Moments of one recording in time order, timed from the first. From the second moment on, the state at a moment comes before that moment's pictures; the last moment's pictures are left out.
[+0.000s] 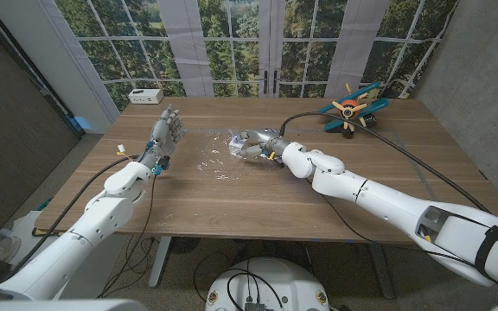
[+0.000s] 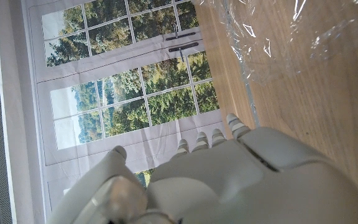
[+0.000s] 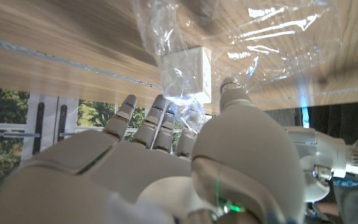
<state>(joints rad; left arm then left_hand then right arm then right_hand) 1.04 0.68 0.22 -1.54 -0.78 -0.20 -0.04 0.08 0.10 0.26 0.14 0.27 -0.17 -0.04 0.18 0.17 -0.17 0.10 0.21 0.18 -0.17 0.12 0.18 0.17 -0.12 0.17 0.24 0.20 -0.48 -0.48 -1.03 -1.50 -0.56 -0.15 -0.01 0.89 0.08 0.20 -0.10 0.29 0.50 -0.17 0.19 0.19 0.28 -0.05 0.20 0.28 0.30 -0.04 0.20 0.46 0.15 0.15 0.20 0.19</state>
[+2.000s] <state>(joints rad) 1.06 0.69 0.21 -1.54 -0.81 -0.20 -0.05 0.08 0.10 0.26 0.13 0.27 -0.17 -0.04 0.18 0.17 -0.17 0.10 0.21 0.18 -0.17 0.12 0.18 0.17 -0.11 0.19 0.24 0.20 -0.56 -0.52 -0.96 -1.62 -0.69 -0.08 -0.01 0.73 0.10 0.18 -0.08 0.30 0.24 -0.22 0.21 0.19 0.10 -0.03 0.20 0.22 0.25 -0.03 0.22 0.39 0.12 0.18 0.22 0.19</state>
